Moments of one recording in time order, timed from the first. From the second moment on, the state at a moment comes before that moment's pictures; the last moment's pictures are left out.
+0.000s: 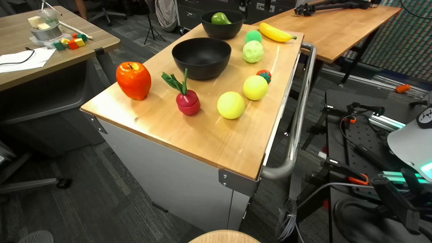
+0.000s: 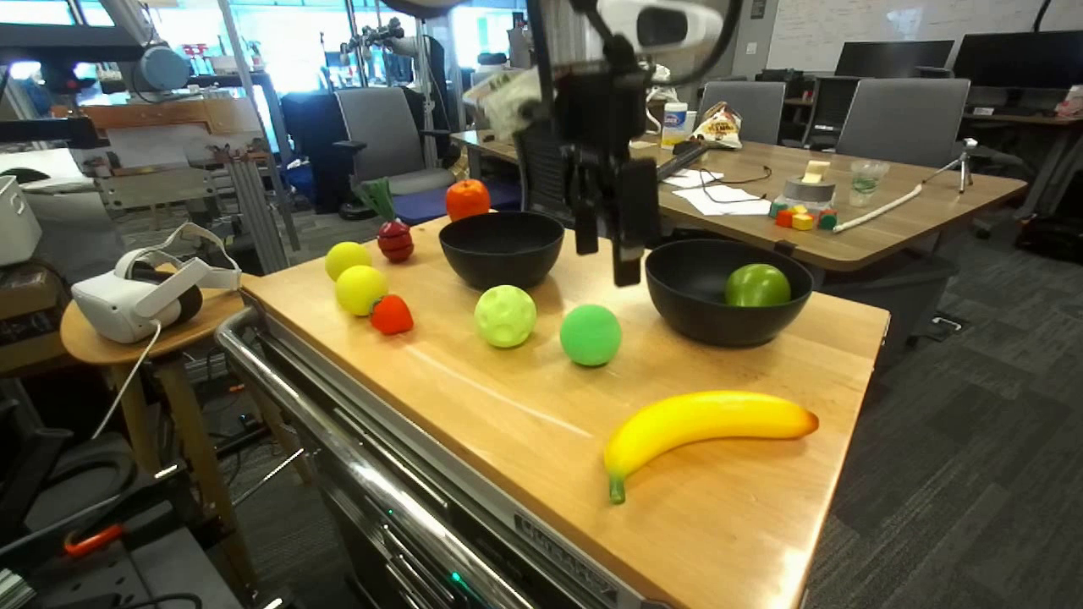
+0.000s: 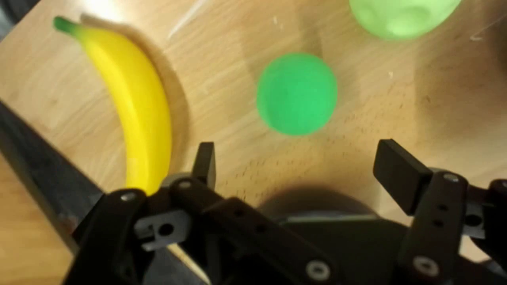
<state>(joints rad) -0.13 0.09 -0.19 -2.10 -0.15 2.23 0.38</state>
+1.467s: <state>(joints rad) -0.17 0.15 -0.13 -1.93 0.17 2.29 -0.42</state>
